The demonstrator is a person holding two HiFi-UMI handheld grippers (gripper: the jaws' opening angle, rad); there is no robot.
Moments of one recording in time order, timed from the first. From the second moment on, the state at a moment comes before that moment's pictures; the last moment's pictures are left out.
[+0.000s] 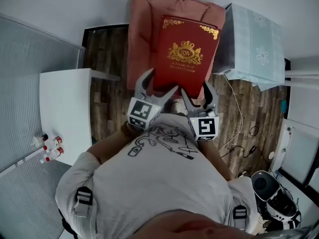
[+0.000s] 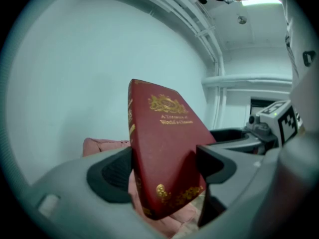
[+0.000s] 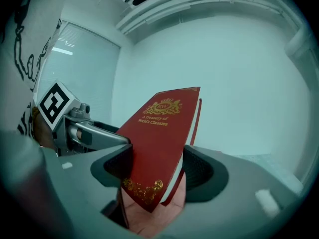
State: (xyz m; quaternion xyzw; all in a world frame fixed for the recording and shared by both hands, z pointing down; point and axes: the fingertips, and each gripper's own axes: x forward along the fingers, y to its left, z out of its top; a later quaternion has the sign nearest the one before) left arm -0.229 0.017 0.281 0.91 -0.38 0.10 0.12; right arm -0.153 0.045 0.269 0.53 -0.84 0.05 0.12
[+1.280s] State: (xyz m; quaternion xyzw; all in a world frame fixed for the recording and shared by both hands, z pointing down) left arm 0.118 0.218 0.288 0.98 0.03 0.15 0.10; right arm 0.147 0.290 0.275 0.82 -0.55 0.10 0.07
